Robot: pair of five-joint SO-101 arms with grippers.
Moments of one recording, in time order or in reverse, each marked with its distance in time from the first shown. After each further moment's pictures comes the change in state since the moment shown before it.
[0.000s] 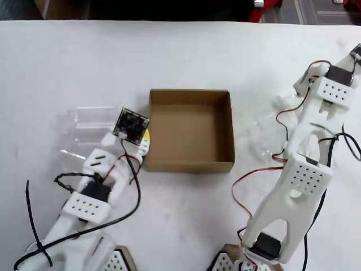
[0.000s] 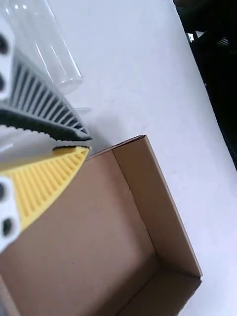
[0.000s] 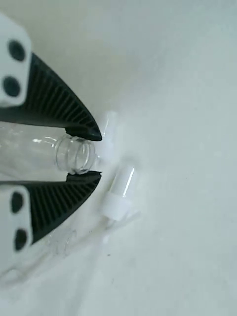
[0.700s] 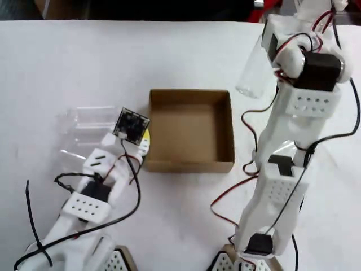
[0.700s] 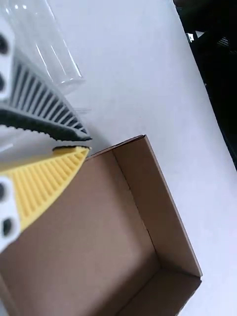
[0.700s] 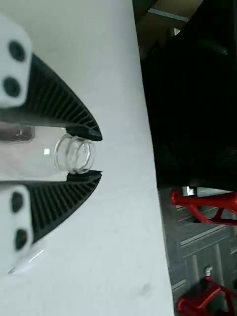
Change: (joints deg) left arm 0.0 0.0 0.0 0.0 0.0; right arm -18.6 -18.1 -34.6 15.4 22.4
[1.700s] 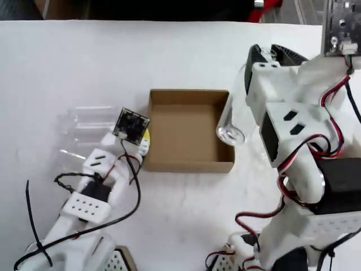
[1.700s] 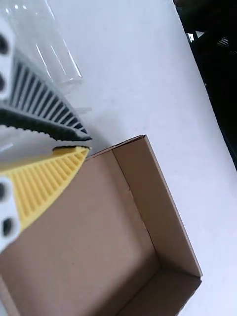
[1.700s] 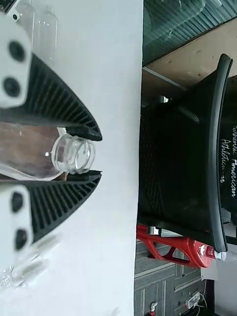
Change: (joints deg) left arm 0.0 0.0 0.0 0.0 0.0; right arm -10.7 -52.6 49.8 -4.3 0.5
